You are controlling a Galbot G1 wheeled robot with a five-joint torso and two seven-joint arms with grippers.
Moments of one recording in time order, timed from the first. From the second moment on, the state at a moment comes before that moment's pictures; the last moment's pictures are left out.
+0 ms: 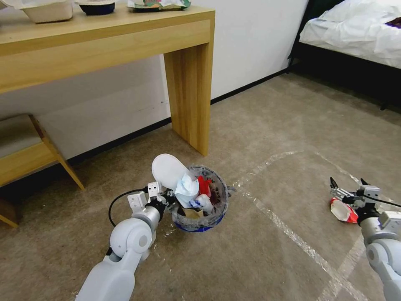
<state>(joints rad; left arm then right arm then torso) 1.16 -1.30 -0.29 -1.97 -0.77 0.57 -0.35 -1.35 0.93 0.82 1.56 0.54 0.05 -0.04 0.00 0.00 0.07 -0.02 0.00</state>
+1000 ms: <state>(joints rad) 1.07 -1.28 -0.25 -1.92 -0.84 0.60 -0.36 -1.26 0.71 0.70 1.34 0.59 -0.16 -0.13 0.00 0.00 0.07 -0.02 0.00</state>
